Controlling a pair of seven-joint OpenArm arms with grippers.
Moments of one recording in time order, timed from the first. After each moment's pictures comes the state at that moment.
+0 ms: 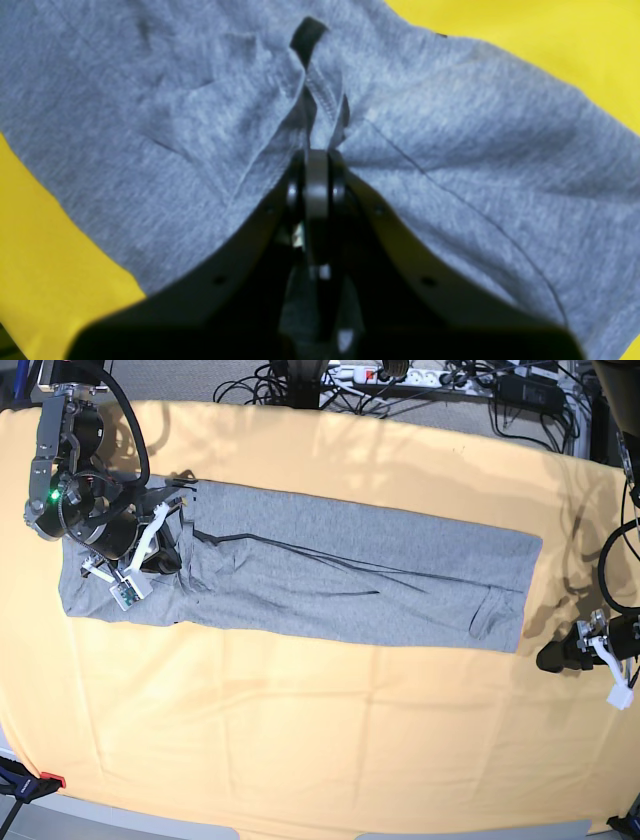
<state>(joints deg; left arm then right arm) -35.4 -44.7 6.0 42.3 -75.3 -43.7 63.2 -7.7 18.1 11.8 104.9 29.8 39.3 -57.7</state>
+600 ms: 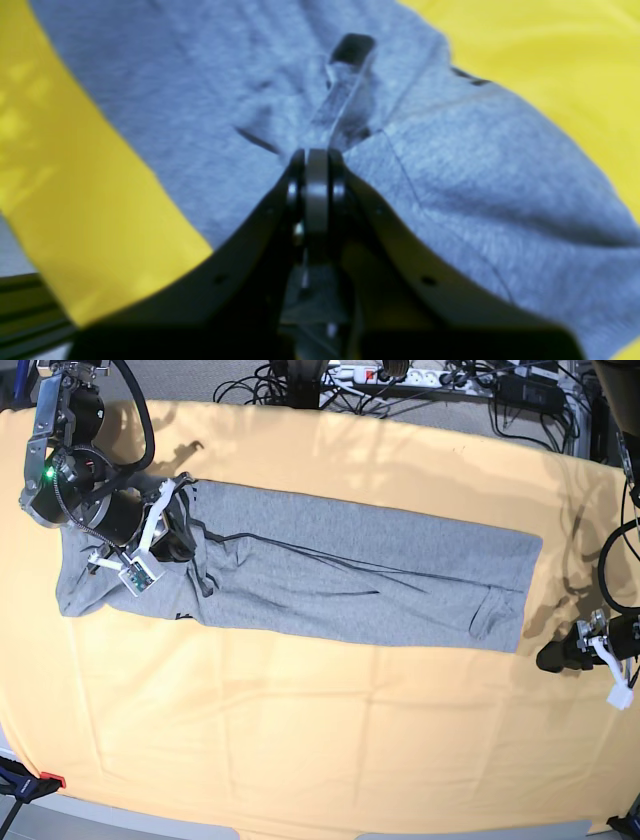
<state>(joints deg) -35.4 -44.7 6.0 42.3 -75.3 -43.7 63.2 -11.1 18.1 11.8 115.0 33.6 41.6 -63.5</state>
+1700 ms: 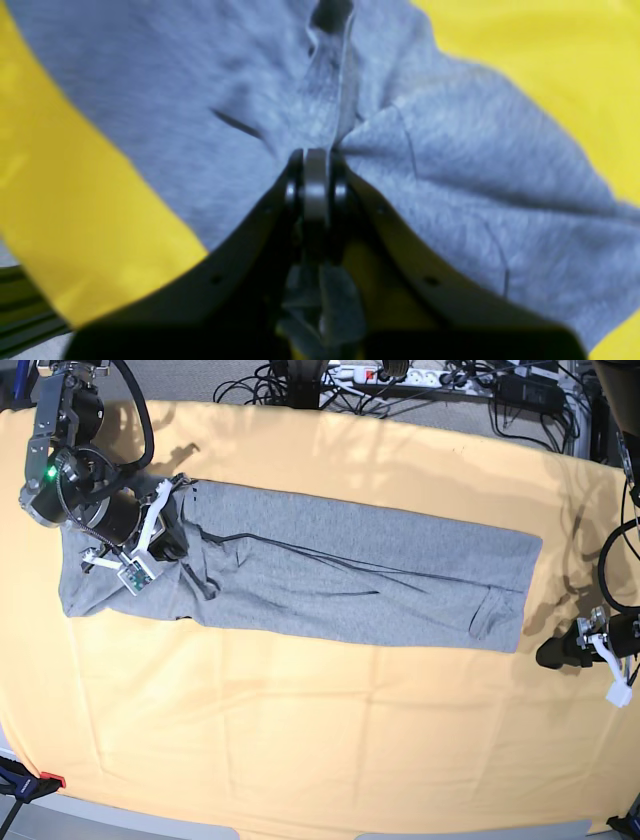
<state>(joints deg) -35.3 -44.7 6.0 42.3 -75.3 -43.7 64.5 -11.4 18.1 11.9 116.3 32.8 41.4 -65.2</state>
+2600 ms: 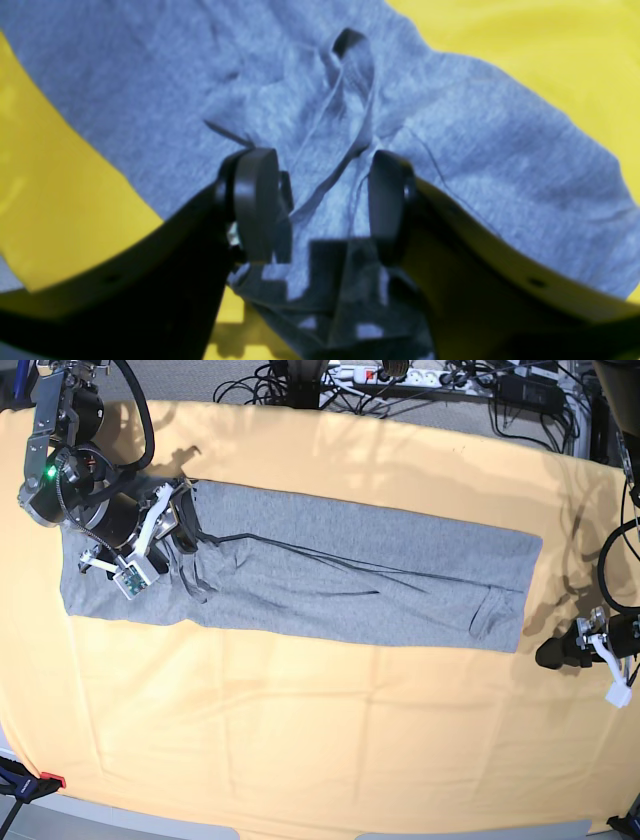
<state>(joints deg) -35.3 -44.7 6.0 42.3 -75.3 -43.7 64.5 -11.4 18.1 11.9 116.1 30.8 35.7 -63.3</state>
